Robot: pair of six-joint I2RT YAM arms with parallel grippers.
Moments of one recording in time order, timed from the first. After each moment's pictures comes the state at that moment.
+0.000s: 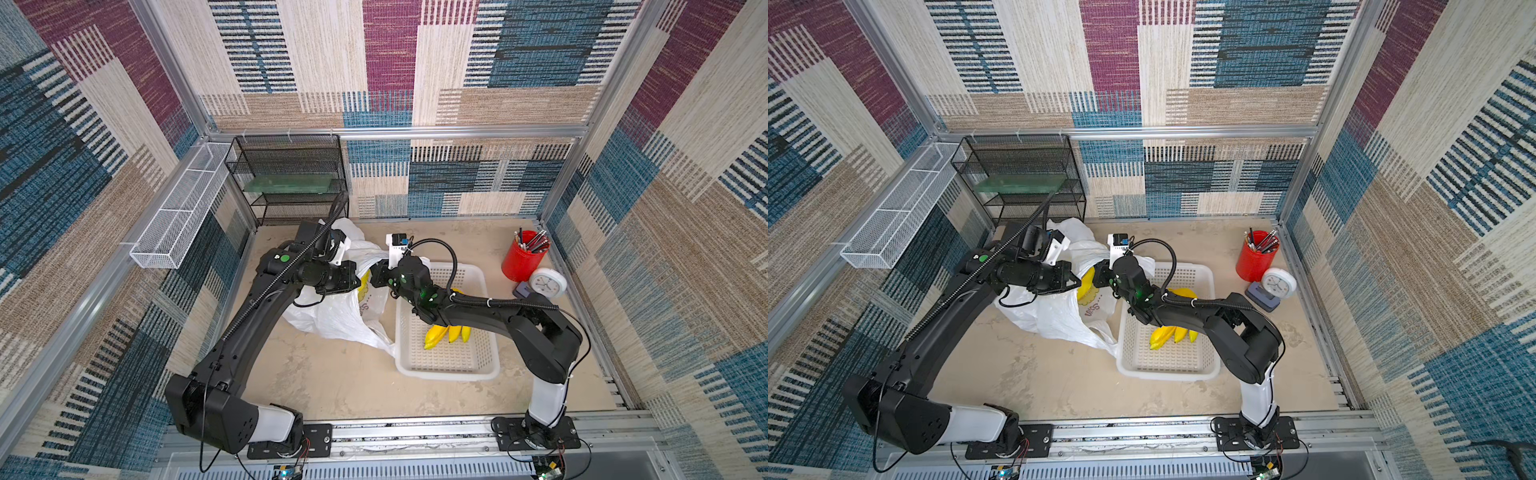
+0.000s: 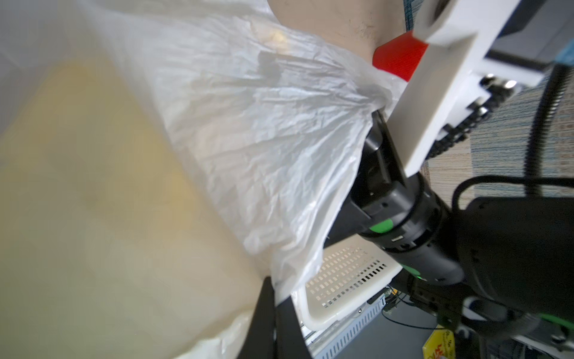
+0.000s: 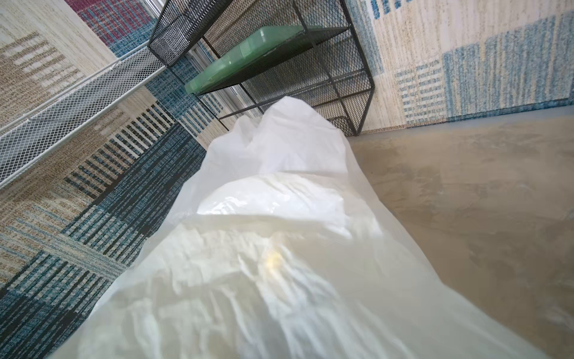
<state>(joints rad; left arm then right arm) -0.31 1.39 1.45 -1.04 0.44 -0.35 0.84 1.89 1.21 0.52 0.12 0.59</state>
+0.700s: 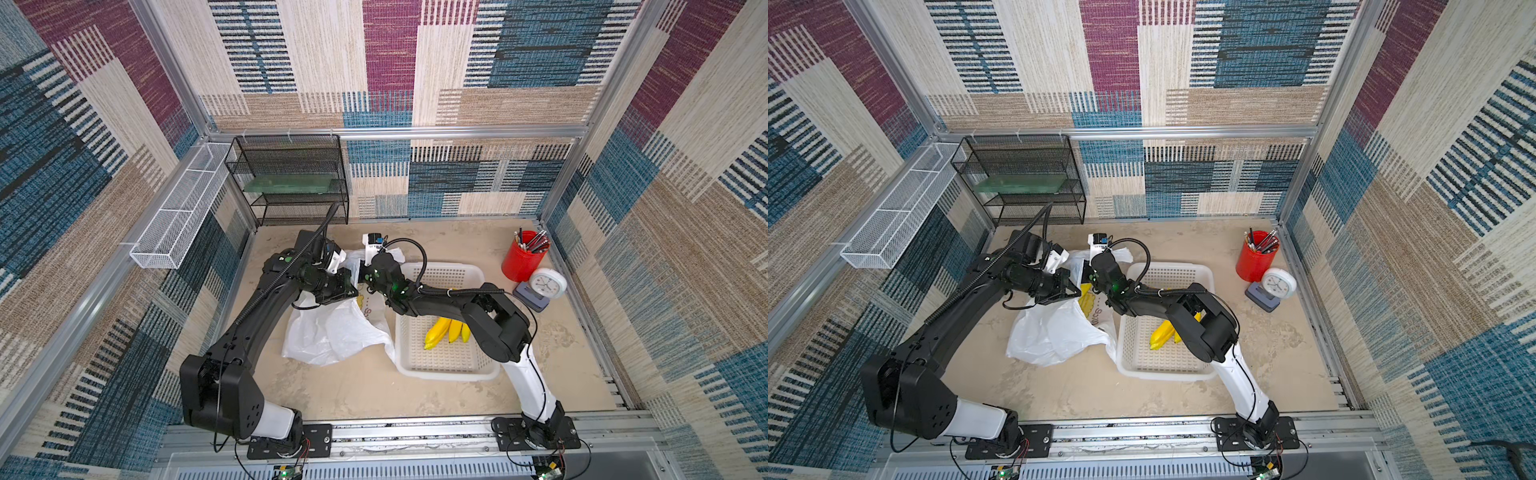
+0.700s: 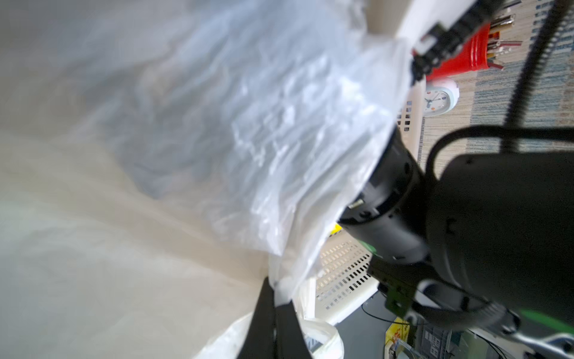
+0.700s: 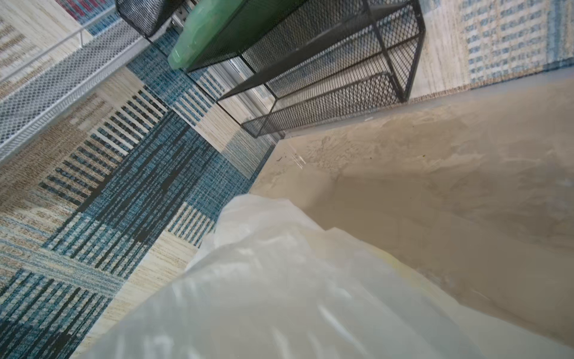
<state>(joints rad) -0.22 1.45 1.32 -0.99 0.52 -0.37 0.84 2.20 1.53 0.47 0.05 0.67</state>
